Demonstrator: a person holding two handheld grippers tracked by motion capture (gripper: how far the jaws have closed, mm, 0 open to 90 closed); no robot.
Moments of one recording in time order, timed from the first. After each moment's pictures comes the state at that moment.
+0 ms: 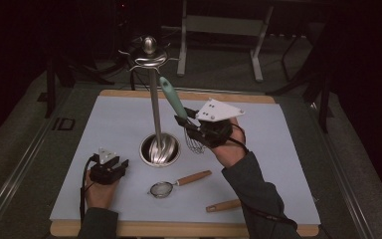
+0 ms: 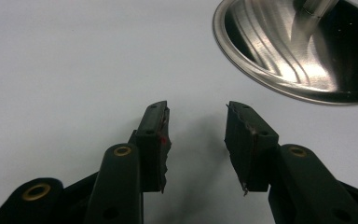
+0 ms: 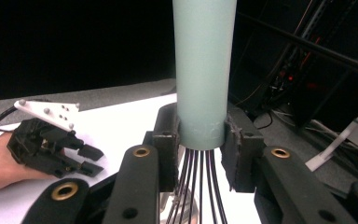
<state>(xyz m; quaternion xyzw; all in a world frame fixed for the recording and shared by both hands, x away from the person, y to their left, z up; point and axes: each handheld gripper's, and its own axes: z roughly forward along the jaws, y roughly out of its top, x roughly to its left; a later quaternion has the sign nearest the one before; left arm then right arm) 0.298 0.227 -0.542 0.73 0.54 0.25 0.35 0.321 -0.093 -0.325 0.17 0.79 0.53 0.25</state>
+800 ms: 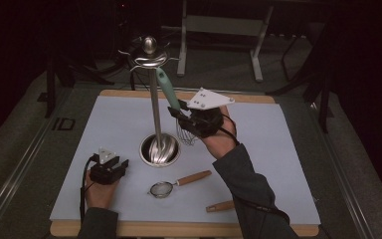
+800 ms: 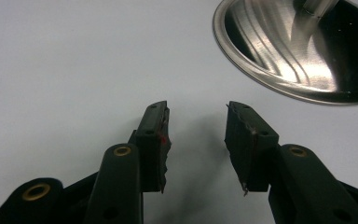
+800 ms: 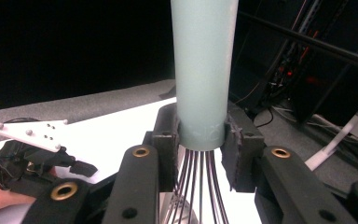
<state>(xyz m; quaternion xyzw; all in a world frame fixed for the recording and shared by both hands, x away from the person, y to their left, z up) 0.298 0.227 -0.542 0.73 0.54 0.25 0.35 0.342 -0.072 -0.321 0.19 0.79 0.53 0.25</state>
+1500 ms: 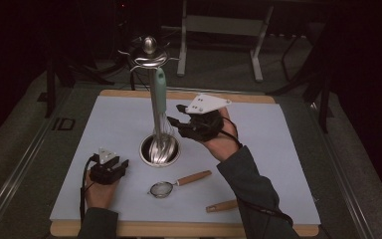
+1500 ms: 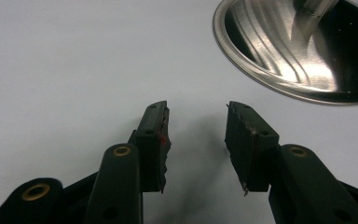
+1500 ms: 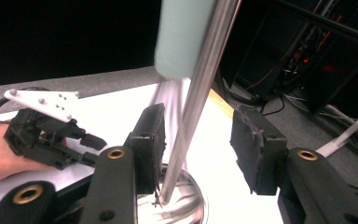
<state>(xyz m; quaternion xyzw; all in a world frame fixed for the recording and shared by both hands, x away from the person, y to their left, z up) 0.298 0.227 -0.542 0.73 0.54 0.25 0.35 0.341 -0.077 -0.329 0.17 0.82 0.50 0.23</state>
